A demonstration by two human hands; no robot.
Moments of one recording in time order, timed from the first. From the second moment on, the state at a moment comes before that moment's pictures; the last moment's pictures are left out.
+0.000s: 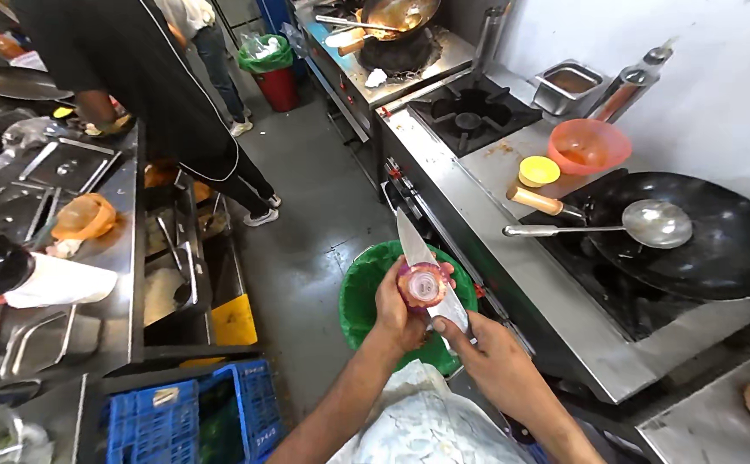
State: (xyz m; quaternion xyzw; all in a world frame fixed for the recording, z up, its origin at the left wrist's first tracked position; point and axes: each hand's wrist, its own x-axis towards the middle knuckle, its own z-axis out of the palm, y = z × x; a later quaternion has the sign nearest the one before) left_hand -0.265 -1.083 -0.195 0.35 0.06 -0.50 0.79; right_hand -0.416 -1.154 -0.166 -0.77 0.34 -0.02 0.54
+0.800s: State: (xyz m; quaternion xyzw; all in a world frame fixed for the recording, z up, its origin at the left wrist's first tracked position) left_hand -0.260 -1.071 -0.232 0.52 -0.16 -0.43 0.72; right_hand -0.381 -1.173 -0.203 -0.68 0.41 -0.16 0.58
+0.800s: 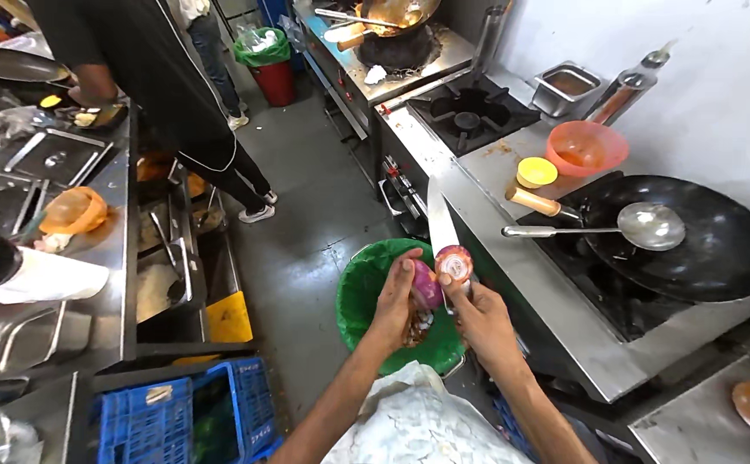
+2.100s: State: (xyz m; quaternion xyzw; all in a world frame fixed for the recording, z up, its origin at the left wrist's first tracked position) left_hand -0.237 -1.014 -0.244 0.65 -0.32 -0.09 0.68; right_hand -0.398 -1.203 -0.258 -0.86 0.46 -0.17 0.17
